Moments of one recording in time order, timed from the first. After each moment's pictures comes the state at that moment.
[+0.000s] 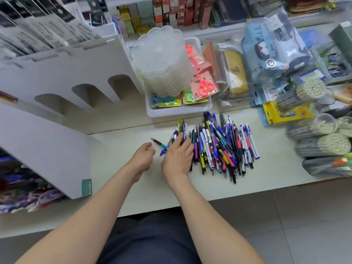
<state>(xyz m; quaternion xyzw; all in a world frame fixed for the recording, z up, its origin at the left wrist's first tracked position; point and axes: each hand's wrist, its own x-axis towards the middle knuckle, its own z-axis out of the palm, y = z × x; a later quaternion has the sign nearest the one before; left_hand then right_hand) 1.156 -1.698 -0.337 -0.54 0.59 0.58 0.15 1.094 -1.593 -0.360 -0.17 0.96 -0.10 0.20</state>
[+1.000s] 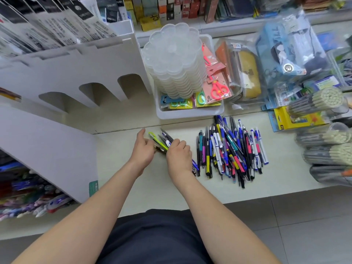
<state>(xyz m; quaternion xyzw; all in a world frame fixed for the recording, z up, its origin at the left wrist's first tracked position) 1.152 -1.738 -0.350 -0.54 0.63 0.56 0.05 1.092 -1.629 -0.373 -0.28 0.94 0.00 0.18</state>
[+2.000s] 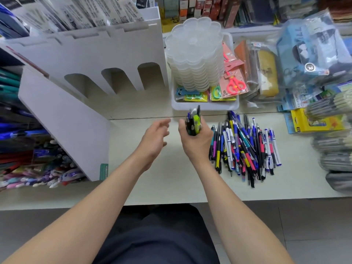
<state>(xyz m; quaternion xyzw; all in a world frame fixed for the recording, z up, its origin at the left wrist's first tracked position) 1.167 -1.714 -0.275 -0.46 0.60 0.65 -0.03 1.069 -1.611 -0.316 -0.19 0.78 -0.58 0.10</state>
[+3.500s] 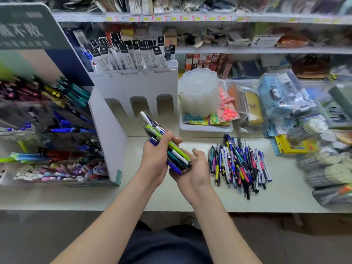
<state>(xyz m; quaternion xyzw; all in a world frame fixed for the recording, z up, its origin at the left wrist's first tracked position) 1.218 -1.656 -0.170 -0.42 0.39 0.77 -0.28 1.164 -1.566 -0.183 0.20 0.46 -0.71 0.50</state>
